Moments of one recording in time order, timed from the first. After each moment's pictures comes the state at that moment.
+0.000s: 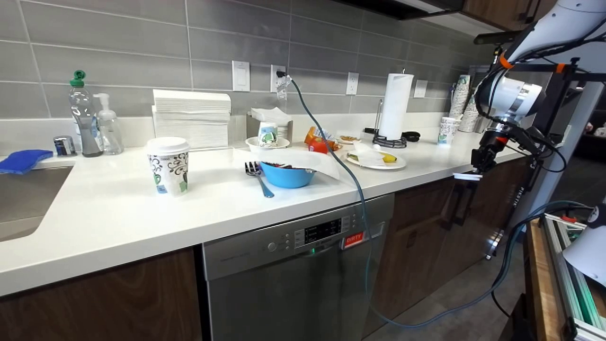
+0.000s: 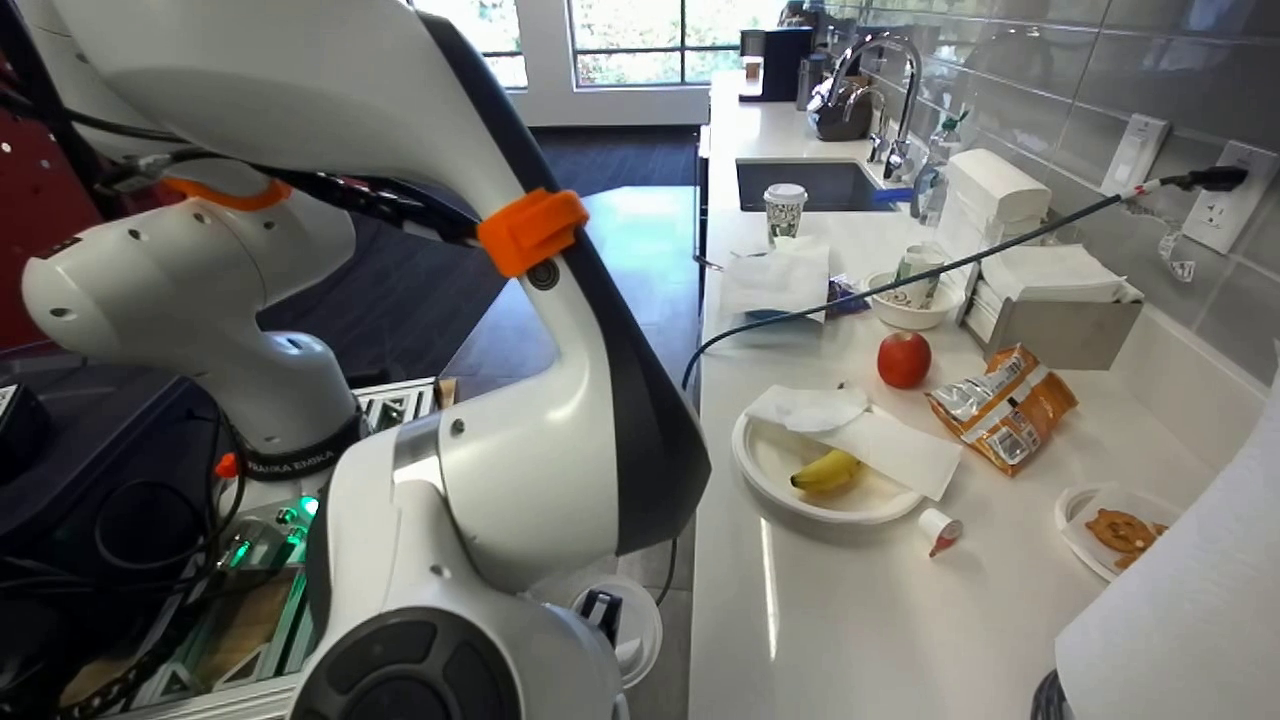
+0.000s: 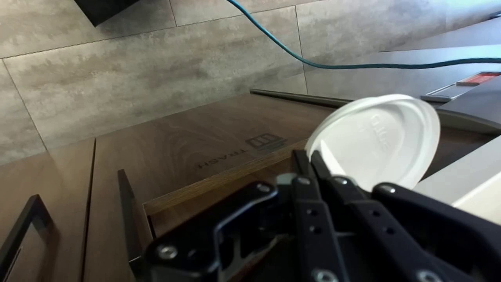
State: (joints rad) arm -0.64 0.26 -0.34 -2.39 0.58 2.24 -0.93
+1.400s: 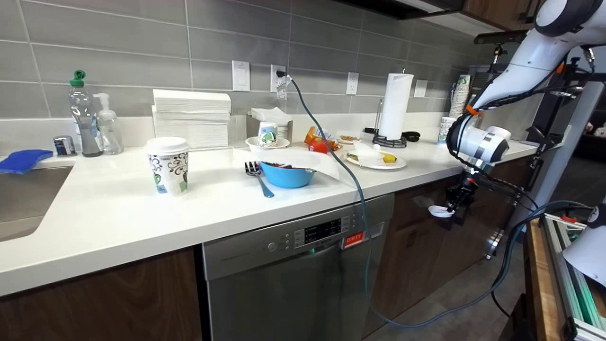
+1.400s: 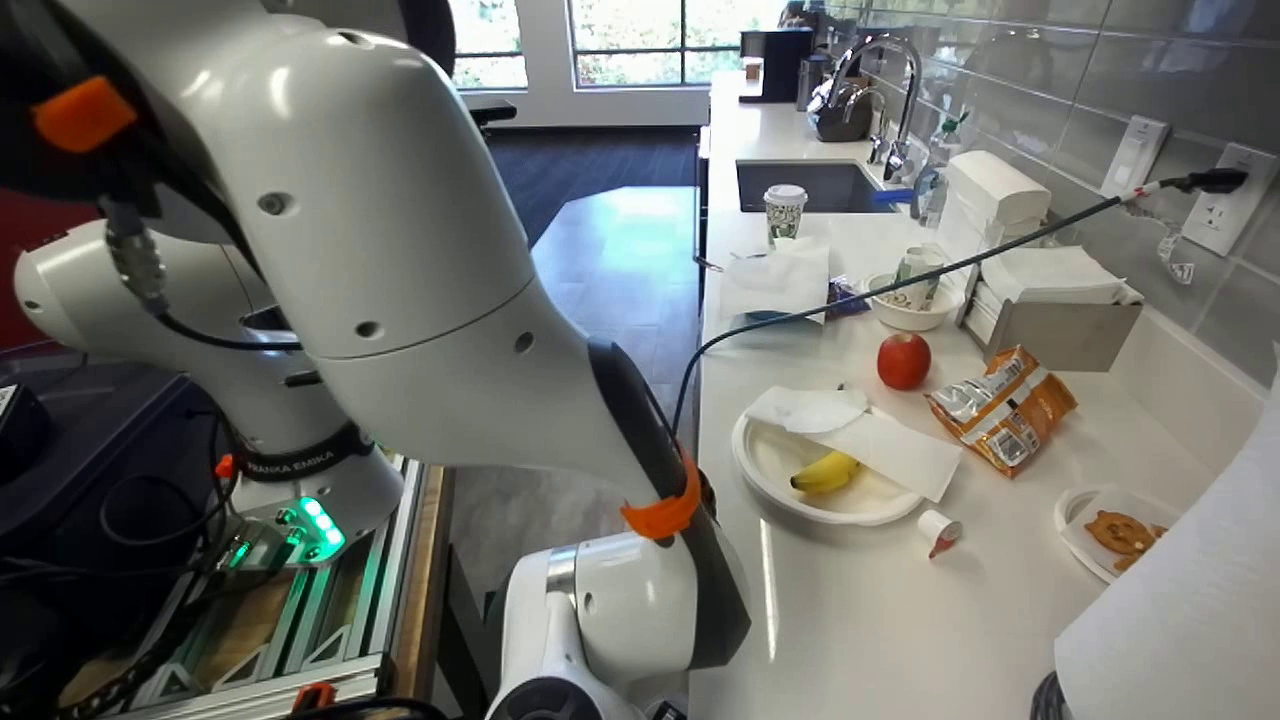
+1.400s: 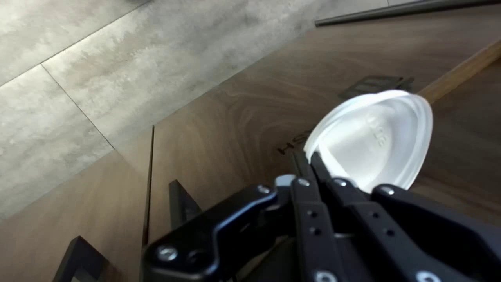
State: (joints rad) arm -0.95 0.71 0.11 -2.25 0.80 2.83 -0.83
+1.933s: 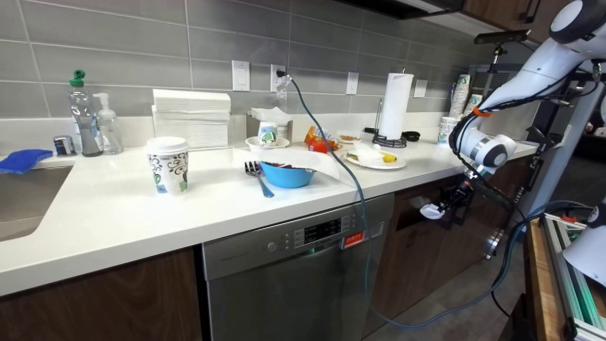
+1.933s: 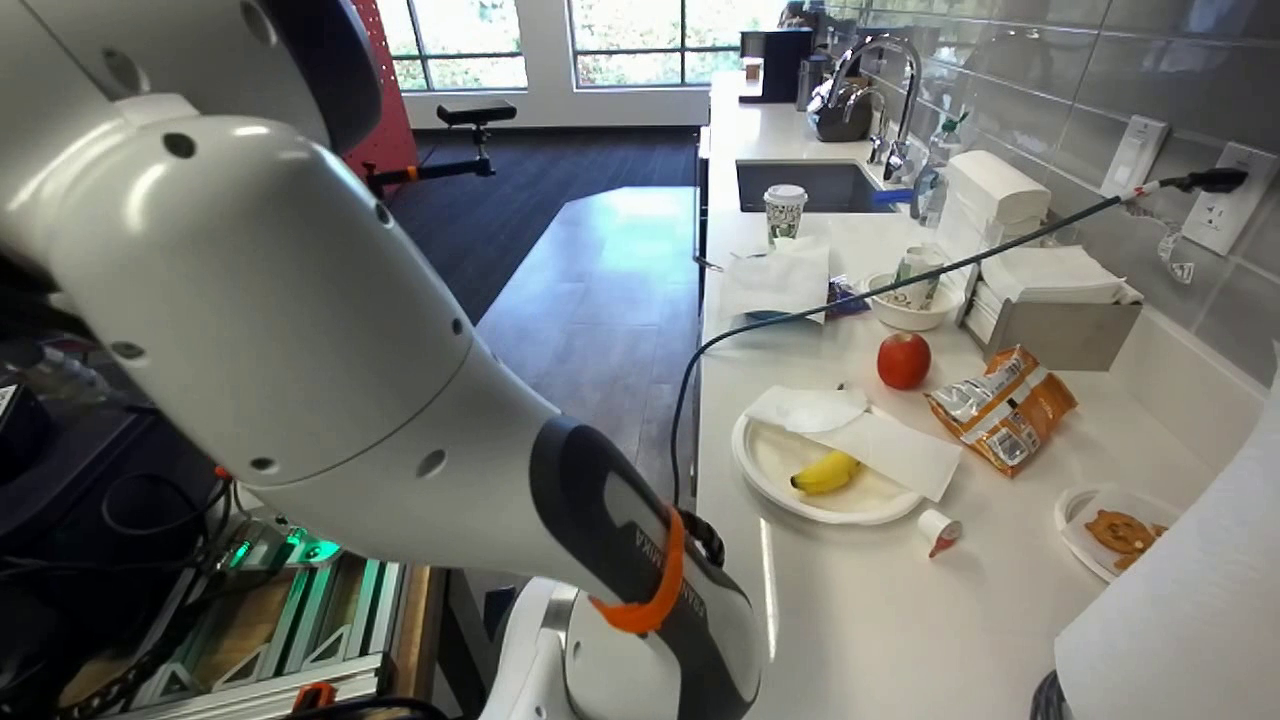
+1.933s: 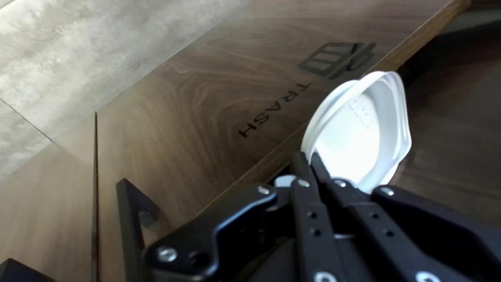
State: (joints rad) arm -1.20 0.81 0.34 -2.20 0.98 2.87 -1.06
